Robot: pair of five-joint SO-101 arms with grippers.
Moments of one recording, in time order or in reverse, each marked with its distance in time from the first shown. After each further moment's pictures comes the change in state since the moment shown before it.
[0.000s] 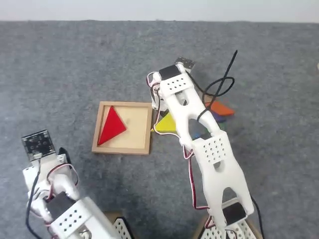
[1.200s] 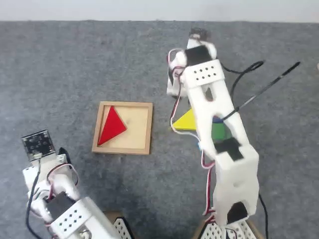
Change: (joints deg) left arm 0.0 0.0 0.0 0.0 0.0; right arm 4.1 -32.1 17.6 4.4 14.5
